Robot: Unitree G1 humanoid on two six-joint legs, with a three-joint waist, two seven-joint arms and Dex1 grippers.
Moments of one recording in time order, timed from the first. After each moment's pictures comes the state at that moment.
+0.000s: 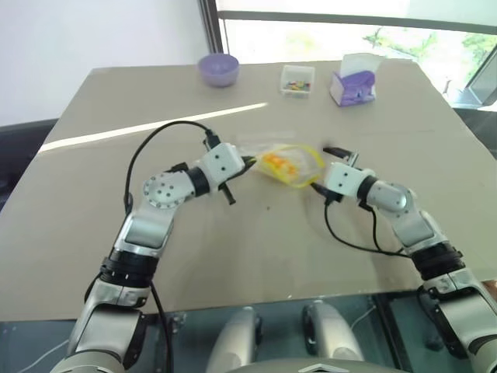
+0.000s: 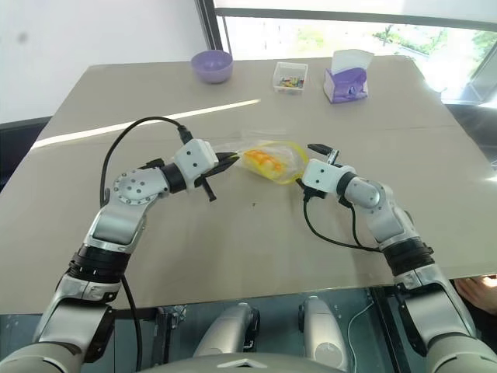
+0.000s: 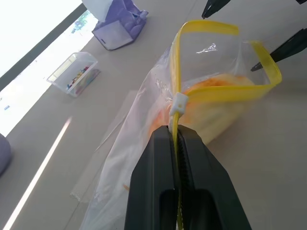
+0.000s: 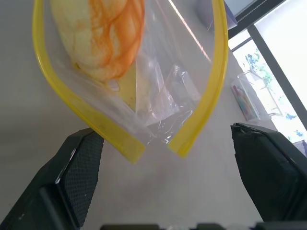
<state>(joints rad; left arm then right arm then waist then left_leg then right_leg) -0.50 0.57 -0.13 0.00 0.00 0.08 -0.77 -0.57 -0.48 0.26 0.30 -0.27 -0.19 0.55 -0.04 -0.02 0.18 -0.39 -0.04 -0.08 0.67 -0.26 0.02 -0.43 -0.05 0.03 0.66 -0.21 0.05</state>
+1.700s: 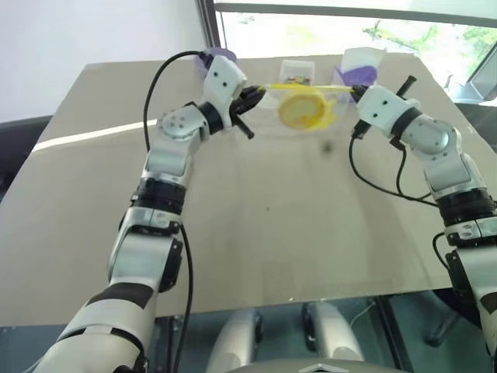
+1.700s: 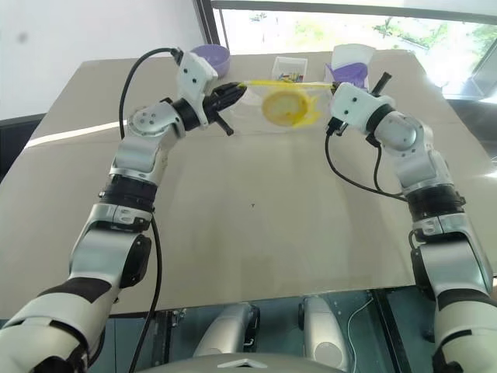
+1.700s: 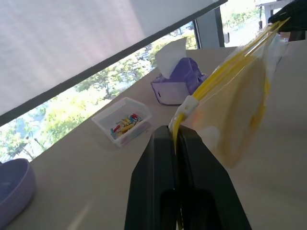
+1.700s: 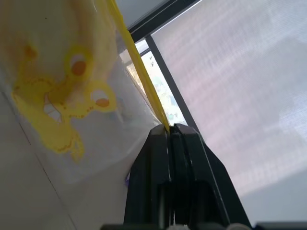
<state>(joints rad) -1.03 0.42 -0.07 0.56 -0.15 0.08 -0.72 -0.92 -0.61 0.18 0.53 -0.26 -0.24 0.48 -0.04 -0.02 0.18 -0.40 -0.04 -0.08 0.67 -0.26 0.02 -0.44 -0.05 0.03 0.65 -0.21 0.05</state>
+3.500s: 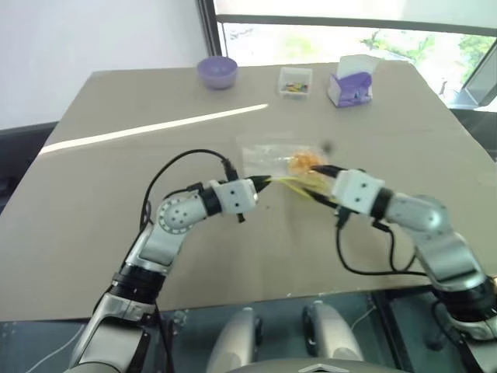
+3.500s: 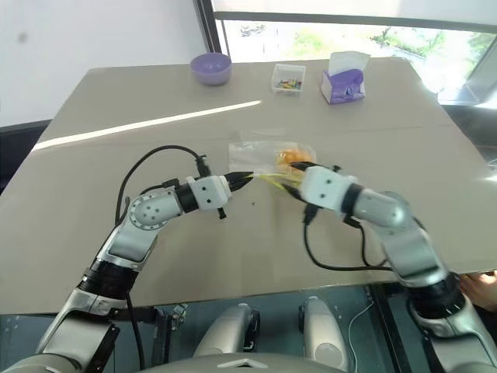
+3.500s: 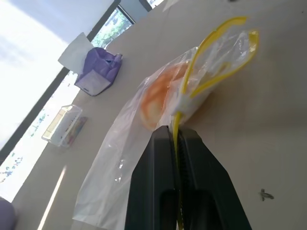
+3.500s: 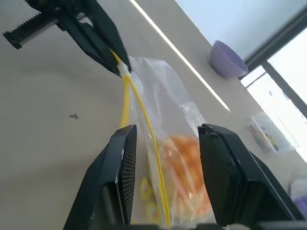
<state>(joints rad) -0.41 0.54 -0.20 0.06 0.14 -0.34 -0.70 -0.38 -0.56 0.25 -0.36 -0.04 0.19 0.73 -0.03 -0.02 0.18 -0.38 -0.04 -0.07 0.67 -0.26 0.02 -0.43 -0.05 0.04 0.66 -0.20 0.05</state>
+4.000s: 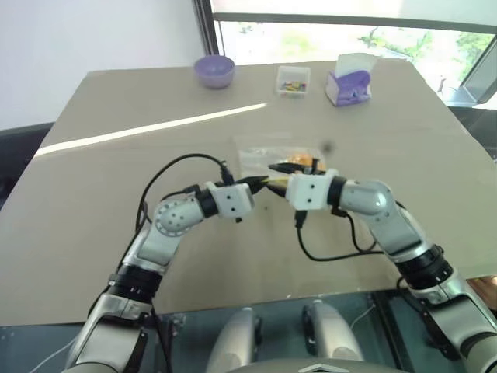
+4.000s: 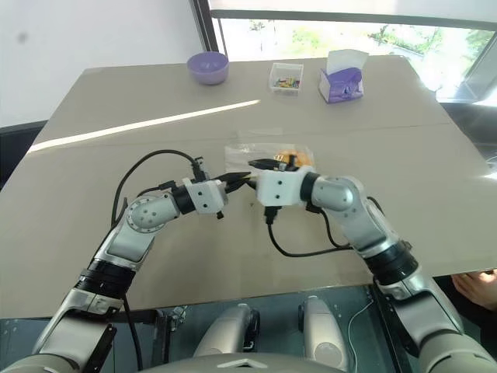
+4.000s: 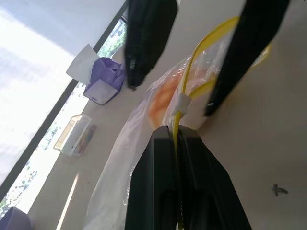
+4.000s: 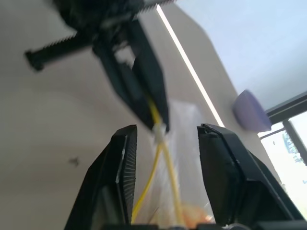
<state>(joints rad) -0.41 0.56 -0.20 0.13 0.13 -0.44 -0.67 -0.60 -0.41 0.41 -0.12 -0.22 -0.03 0.72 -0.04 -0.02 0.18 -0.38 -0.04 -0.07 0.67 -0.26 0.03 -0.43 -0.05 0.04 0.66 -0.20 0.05</state>
